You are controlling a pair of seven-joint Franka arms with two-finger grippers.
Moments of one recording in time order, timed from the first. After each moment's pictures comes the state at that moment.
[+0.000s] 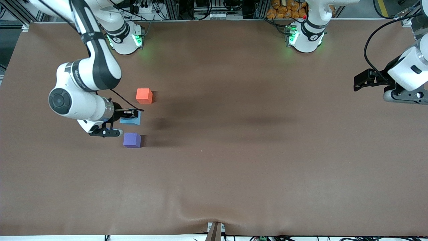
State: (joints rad) left arm -0.10 0.06 0.01 -1.52 0.01 1.49 0.02; right arm 0.31 0.25 -0.11 -1.96 0.23 1.97 0.14
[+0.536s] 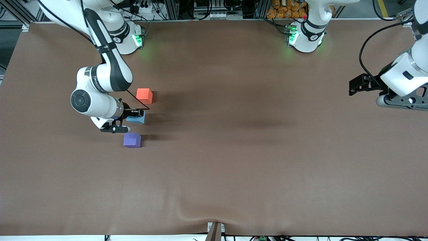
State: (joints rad) left arm -0.10 0.07 -0.03 -1.51 0.02 1.51 0.02; right arm 0.32 0.27 -0.10 -2.15 0.23 2.18 0.14
